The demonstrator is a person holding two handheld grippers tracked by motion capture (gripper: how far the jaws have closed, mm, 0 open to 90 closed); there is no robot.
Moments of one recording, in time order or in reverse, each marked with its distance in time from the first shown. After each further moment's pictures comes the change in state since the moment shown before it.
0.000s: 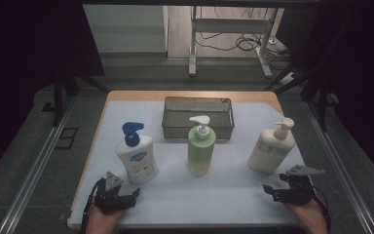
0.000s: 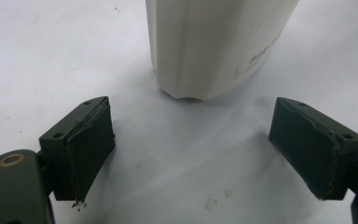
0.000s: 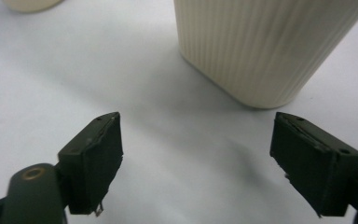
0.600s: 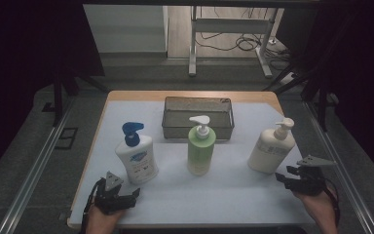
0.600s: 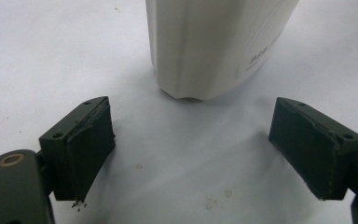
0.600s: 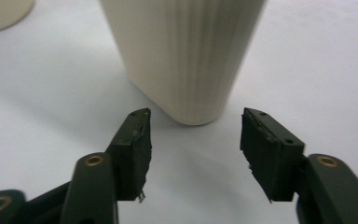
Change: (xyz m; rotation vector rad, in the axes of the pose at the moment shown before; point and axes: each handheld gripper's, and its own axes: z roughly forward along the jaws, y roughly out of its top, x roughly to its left) left arm 0.000 0.000 0.000 0.000 0.000 0.000; right arm -0.026 0.018 -0.017 -0.008 -0.100 -0.006
